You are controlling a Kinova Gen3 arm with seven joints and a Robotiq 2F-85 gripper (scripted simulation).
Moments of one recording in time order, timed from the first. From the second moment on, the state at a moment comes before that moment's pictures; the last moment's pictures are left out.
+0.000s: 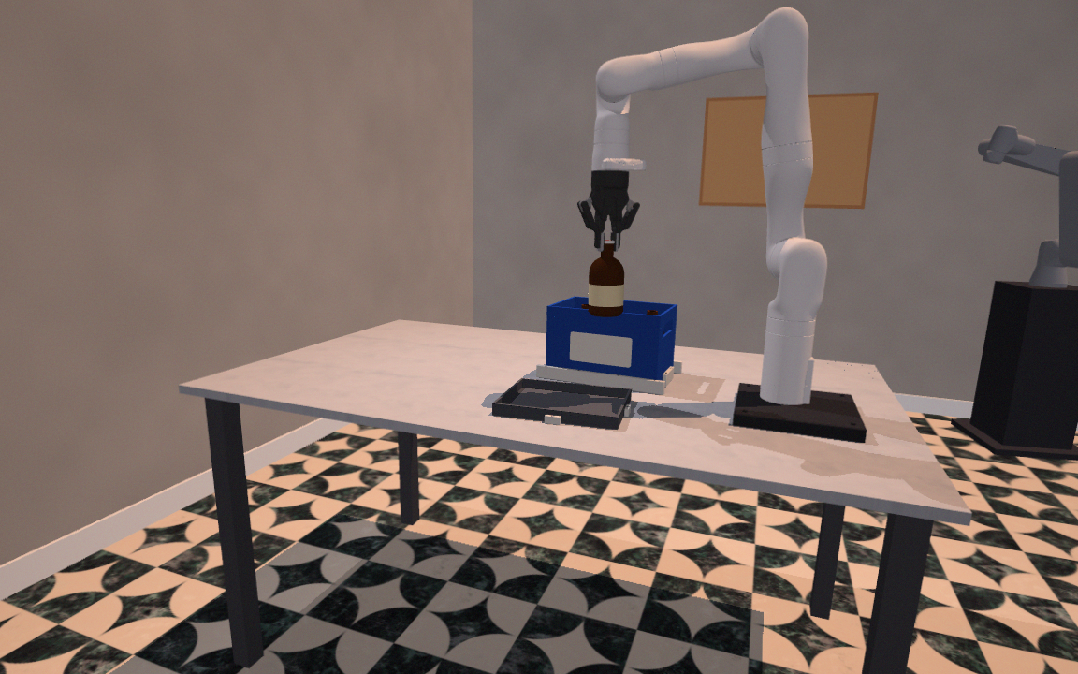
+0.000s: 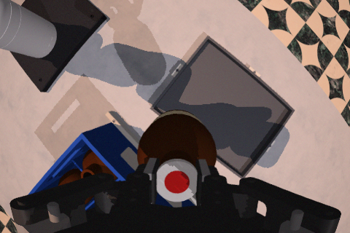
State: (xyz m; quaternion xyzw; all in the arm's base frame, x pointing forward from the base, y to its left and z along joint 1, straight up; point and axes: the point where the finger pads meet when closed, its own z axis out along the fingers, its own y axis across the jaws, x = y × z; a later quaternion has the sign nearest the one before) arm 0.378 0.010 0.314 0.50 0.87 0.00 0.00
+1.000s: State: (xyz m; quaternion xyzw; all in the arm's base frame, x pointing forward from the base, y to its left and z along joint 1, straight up) arm 0.388 0.054 0.314 0.50 0.87 0.00 0.00
